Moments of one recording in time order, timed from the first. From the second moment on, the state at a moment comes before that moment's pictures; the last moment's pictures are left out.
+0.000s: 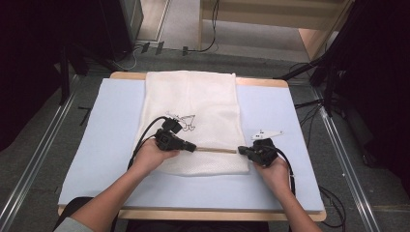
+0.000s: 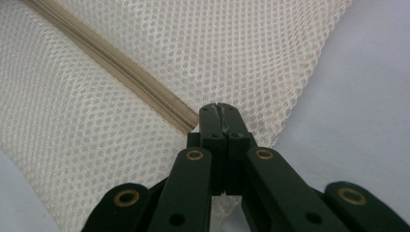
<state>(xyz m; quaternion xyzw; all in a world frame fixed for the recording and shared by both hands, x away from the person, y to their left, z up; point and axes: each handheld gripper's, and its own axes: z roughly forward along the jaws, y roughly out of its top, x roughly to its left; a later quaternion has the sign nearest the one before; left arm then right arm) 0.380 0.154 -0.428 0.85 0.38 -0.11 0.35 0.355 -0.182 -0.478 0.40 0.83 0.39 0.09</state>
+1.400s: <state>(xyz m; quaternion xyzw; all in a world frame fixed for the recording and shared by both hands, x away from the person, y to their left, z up) 0.357 0.278 -0.420 0.80 0.47 -0.09 0.37 0.358 -0.184 -0.478 0.39 0.83 0.39 0.08</state>
